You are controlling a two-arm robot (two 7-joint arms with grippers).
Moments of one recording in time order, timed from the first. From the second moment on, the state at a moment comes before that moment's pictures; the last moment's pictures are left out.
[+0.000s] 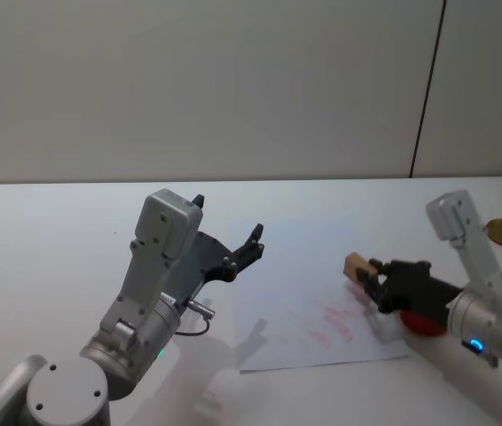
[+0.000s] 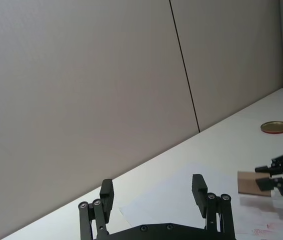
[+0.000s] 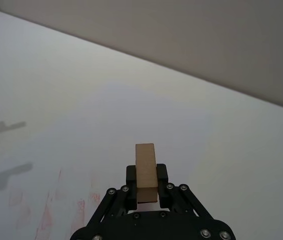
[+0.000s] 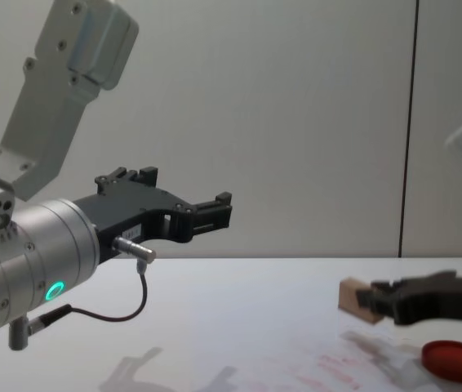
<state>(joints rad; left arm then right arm) -0.24 0.38 0.45 -1.63 -0.20 0.01 -0.01 0.37 0.27 -0.29 -1.28 0.16 0.23 0.49</state>
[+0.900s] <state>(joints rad) -0.24 0.38 0.45 -1.63 -0.20 0.01 -0.01 0.24 0.37 -0.22 -1.46 0.26 0.22 0.42</state>
